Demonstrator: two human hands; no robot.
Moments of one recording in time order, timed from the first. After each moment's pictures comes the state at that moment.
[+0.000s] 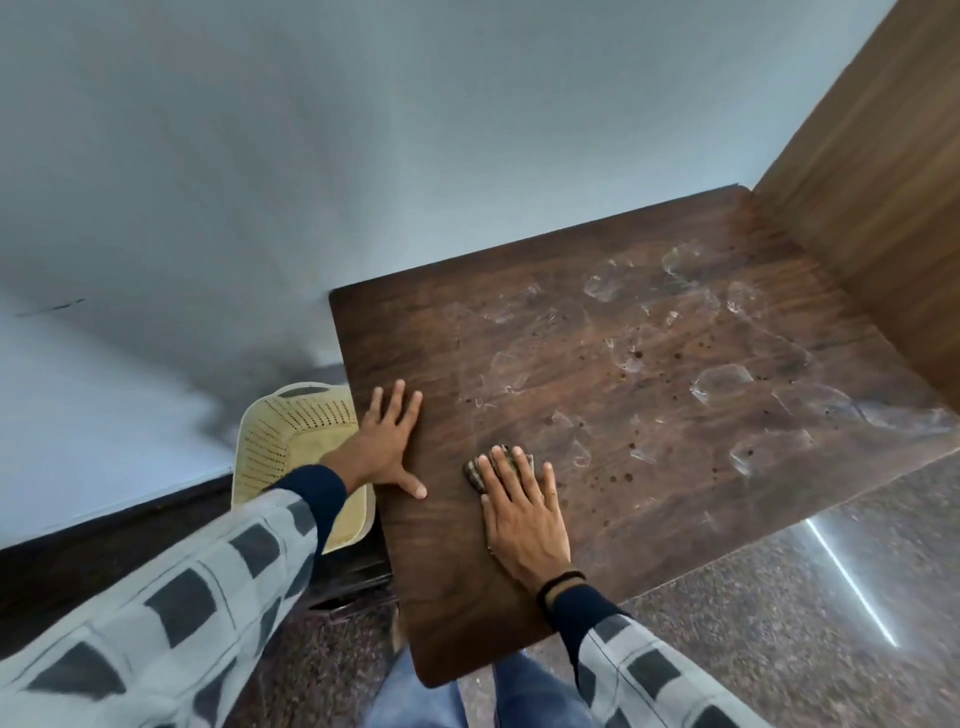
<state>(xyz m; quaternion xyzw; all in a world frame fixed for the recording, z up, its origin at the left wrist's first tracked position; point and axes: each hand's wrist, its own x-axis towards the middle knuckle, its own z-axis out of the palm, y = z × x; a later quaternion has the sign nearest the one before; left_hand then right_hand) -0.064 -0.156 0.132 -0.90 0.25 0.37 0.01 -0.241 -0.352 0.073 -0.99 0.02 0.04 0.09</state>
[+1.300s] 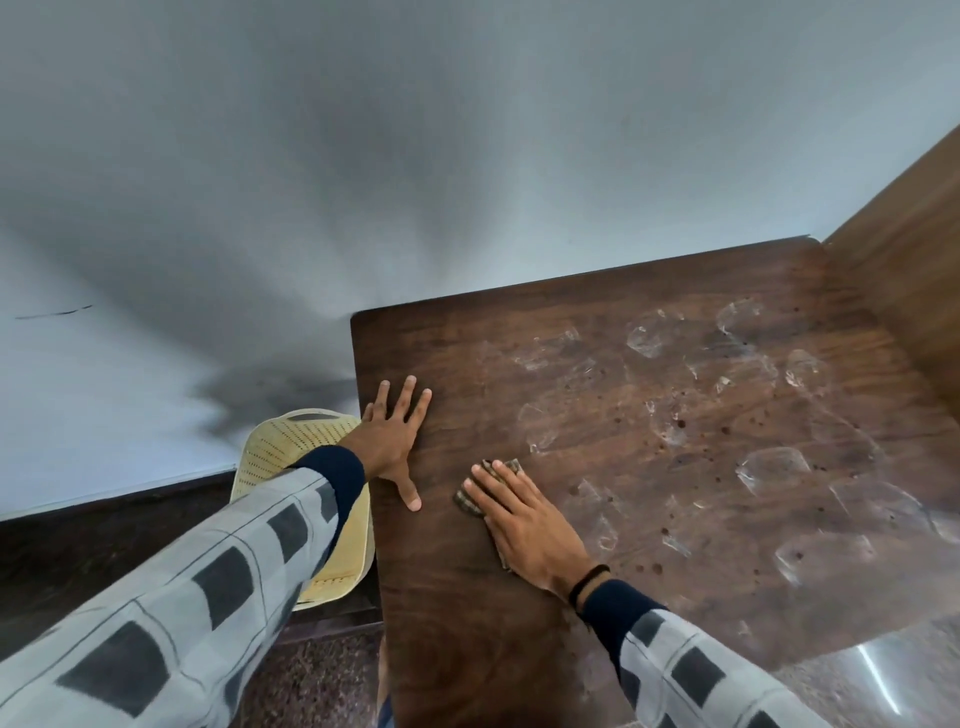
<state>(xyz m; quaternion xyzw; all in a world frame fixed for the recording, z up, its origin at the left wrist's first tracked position) 0.023 -0.162 0.123 -0.89 0.20 0.40 0.05 -0.139 -0.391 0.071 -0.96 -0.23 0.07 0.16</state>
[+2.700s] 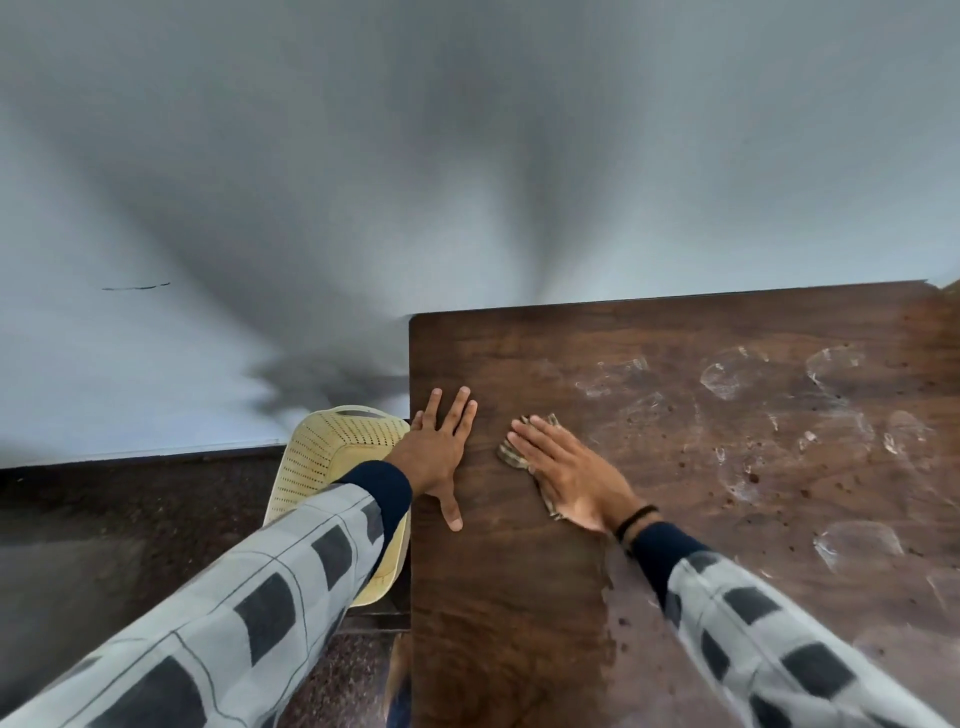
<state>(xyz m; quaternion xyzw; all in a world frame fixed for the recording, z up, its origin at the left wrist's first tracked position) 0.022 -0.163 0.120 -0.90 0.20 0.38 0.06 -0.022 -0.415 0.074 -0.93 -0.34 0.06 0.13</state>
